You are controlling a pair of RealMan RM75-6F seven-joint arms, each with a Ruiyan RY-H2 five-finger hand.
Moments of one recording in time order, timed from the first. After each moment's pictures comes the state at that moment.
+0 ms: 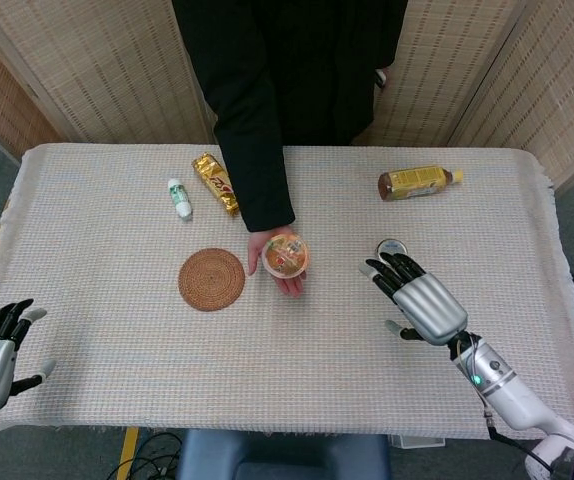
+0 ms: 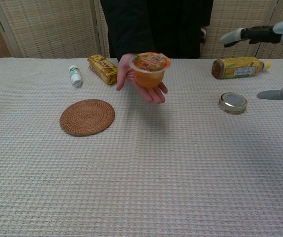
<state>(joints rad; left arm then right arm) -0.09 -1.13 -0.04 -1.68 1.48 1.51 0.15 0.51 -1.08 0.16 -1.84 -1.53 0.98 -0.18</state>
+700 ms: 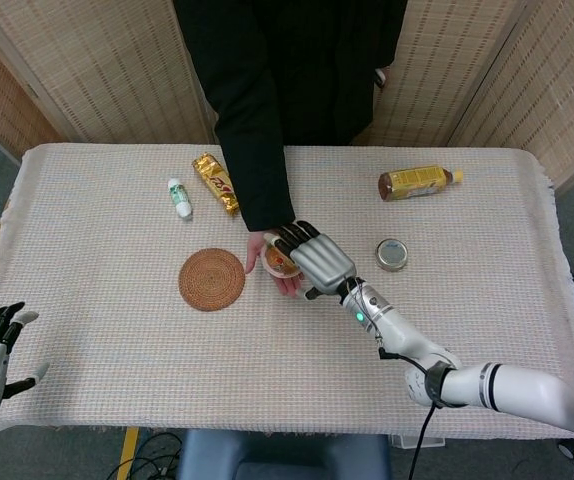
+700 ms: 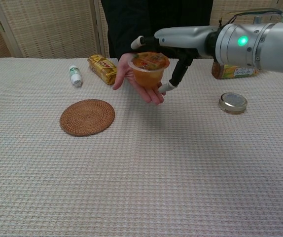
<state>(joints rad) -0.07 -1.13 -0.04 -1.64 1.47 1.52 0.12 0.95 -1.44 0.31 -1.58 -1.02 0.73 -0.41</state>
